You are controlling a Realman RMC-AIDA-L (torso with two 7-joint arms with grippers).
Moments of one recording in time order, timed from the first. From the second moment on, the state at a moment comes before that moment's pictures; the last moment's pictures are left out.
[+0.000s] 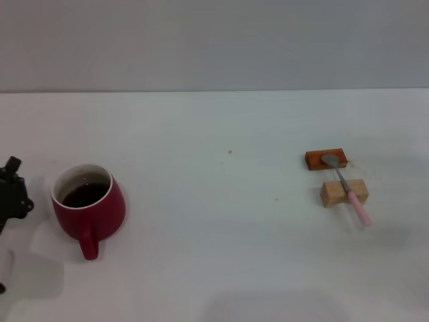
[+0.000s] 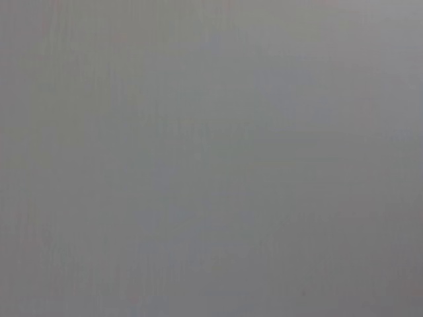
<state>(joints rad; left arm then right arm) -0.30 -2.07 -0.77 -0.11 2.23 1.20 0.53 0.46 2.08 1.35 0.20 -2.29 -1.32 -0.04</state>
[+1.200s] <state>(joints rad) -0.35 -2.07 -0.63 -0.19 2.24 1.09 0.72 0.50 2.07 1.35 0.19 -2.29 -1.30 -0.04</state>
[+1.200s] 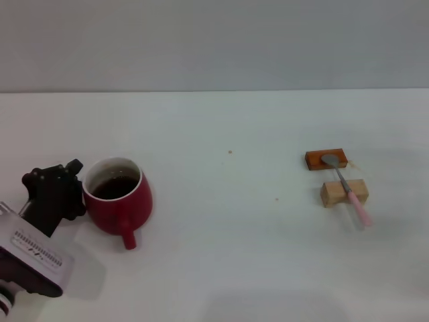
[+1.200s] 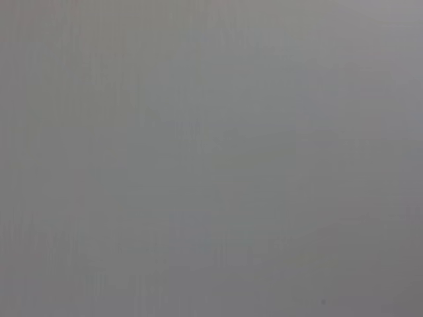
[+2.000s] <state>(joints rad) -0.36 -2.07 -0.53 -0.27 2.24 1.07 0.74 0.50 2.07 1.35 0.19 -2.29 -1.30 -0.04</state>
